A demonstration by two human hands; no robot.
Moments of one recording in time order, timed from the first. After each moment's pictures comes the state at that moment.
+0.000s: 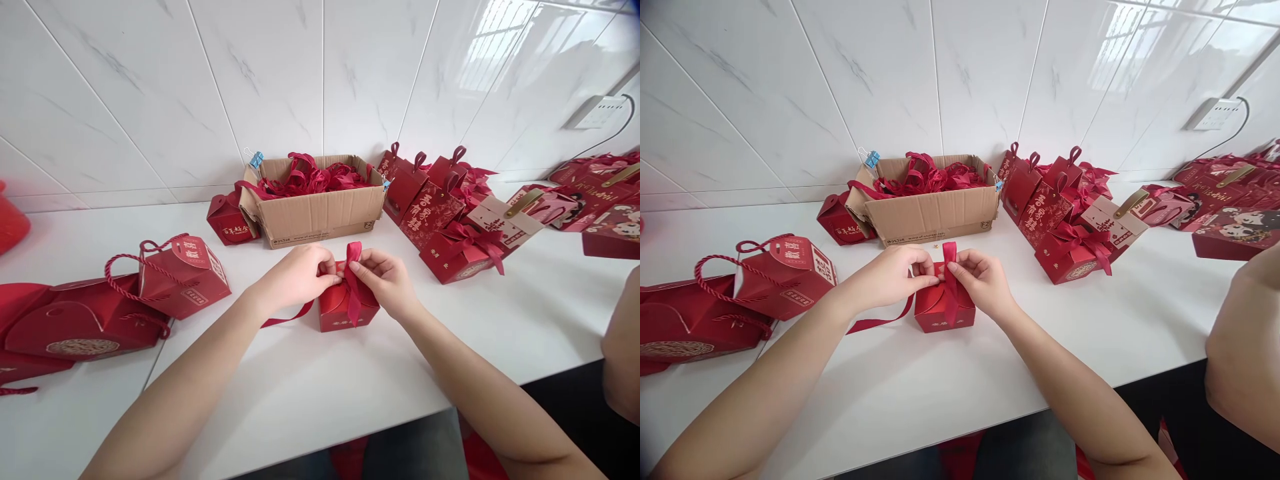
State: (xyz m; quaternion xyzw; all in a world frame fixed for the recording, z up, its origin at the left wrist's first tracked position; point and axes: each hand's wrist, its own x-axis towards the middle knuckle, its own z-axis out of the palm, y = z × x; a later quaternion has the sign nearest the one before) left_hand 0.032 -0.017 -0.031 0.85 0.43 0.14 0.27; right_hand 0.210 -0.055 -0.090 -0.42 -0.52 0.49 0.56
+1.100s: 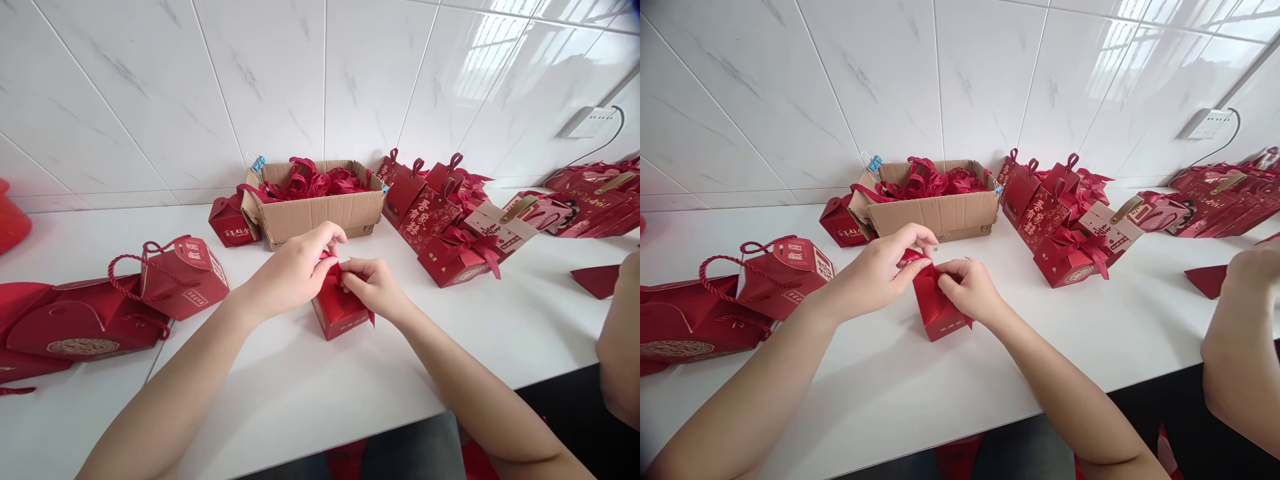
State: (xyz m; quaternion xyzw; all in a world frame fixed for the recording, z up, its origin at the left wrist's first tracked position) left_hand 0.026 -0.033 -0.010 0.88 0.35 0.26 0.21; right_hand 0.198 -0.058 -0.066 -0.49 -0.66 0.40 0.42
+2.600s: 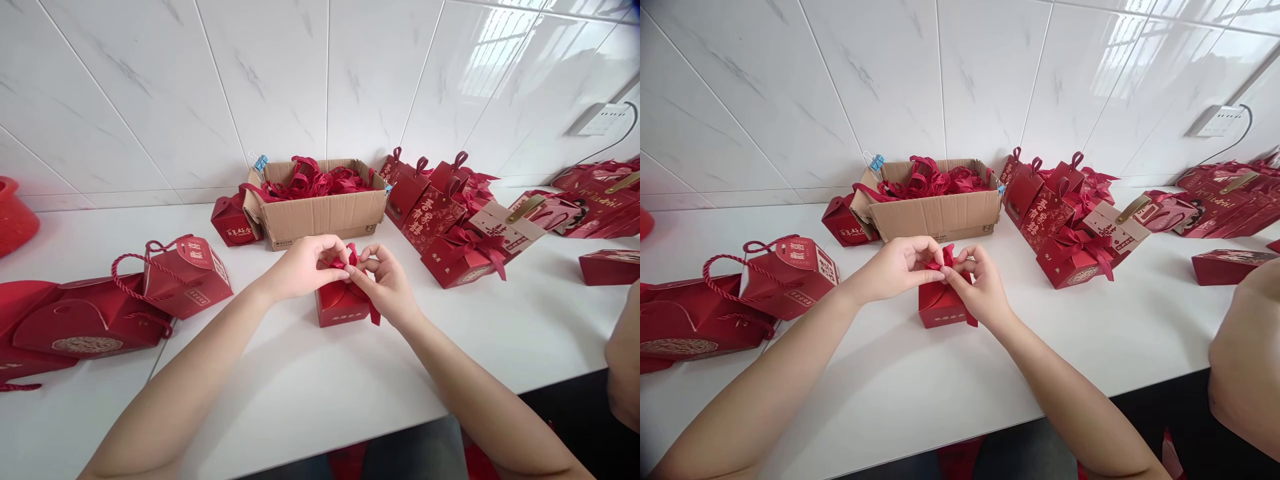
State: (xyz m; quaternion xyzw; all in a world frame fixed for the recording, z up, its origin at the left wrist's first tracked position) left_hand 0.035 -0.011 -0.032 0.79 0.29 0.27 0.46; right_hand 0.201 -0.061 -0.079 -0.45 -0.53 0.47 0.55
